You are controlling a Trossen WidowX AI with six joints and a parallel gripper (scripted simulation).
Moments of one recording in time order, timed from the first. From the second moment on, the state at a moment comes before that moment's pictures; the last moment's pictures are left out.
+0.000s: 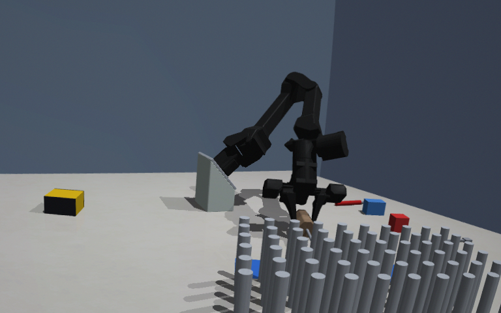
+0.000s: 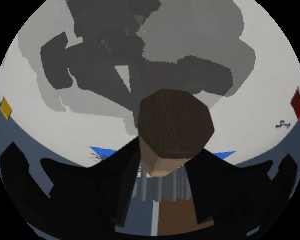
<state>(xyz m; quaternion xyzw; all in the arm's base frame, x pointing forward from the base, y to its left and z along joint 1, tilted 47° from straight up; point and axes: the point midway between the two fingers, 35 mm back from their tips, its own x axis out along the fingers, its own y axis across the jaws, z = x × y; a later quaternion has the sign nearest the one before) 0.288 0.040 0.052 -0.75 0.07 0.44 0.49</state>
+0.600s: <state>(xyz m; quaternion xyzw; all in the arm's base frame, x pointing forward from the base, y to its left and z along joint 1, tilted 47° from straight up) 0.295 0.036 0.049 -0.75 0.07 0.44 0.49</state>
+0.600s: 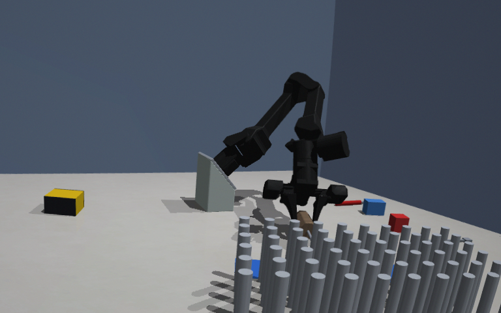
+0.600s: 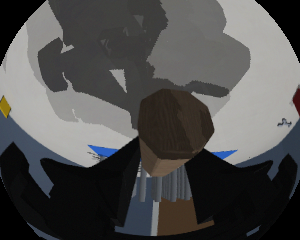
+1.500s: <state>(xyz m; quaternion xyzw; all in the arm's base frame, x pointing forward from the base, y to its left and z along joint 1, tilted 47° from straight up) 0.307 0.030 0.046 -0.75 0.07 0.44 0.49</state>
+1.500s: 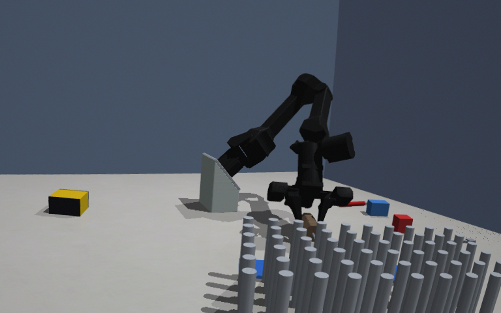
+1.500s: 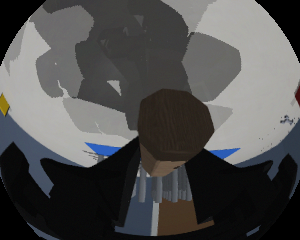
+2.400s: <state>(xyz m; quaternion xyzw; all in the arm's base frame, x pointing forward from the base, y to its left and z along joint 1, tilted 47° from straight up) 0.318 0.023 0.042 -0.75 0.07 0.44 0.49</state>
